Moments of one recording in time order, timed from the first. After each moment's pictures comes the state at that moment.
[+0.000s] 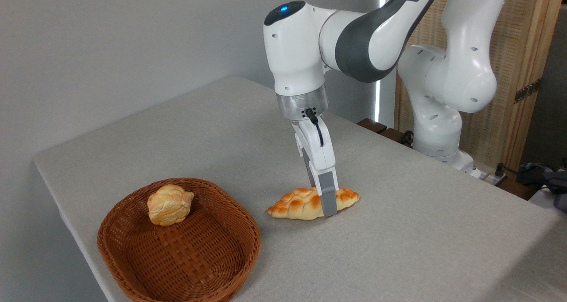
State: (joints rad) arm -0.25 -0.40 0.19 -2.54 0.20 2.10 1.07
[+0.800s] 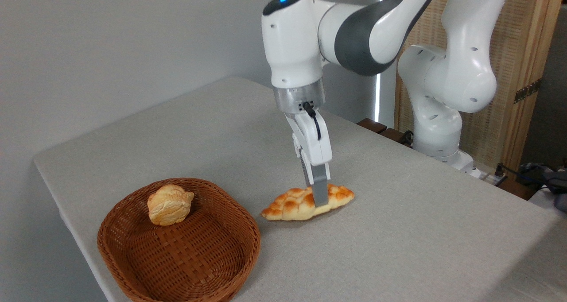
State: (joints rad) arm -0.25 -0.41 0.20 -2.48 0.17 2.07 1.07
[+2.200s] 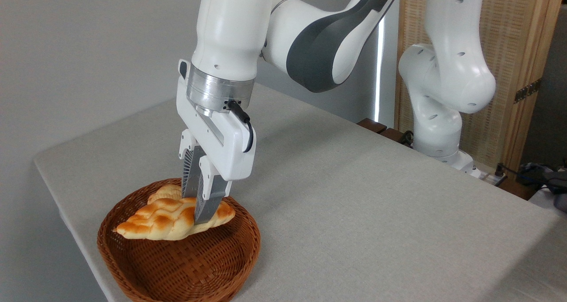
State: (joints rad) arm -0.28 -0.02 0.31 -1.98 -0.25 2.30 1.07
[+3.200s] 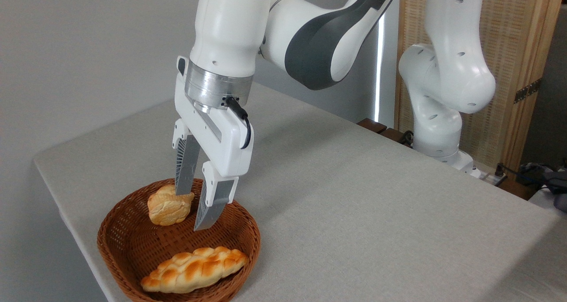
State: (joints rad) arm -0.29 -0.03 0.31 -1.97 -0.25 2.30 1.07
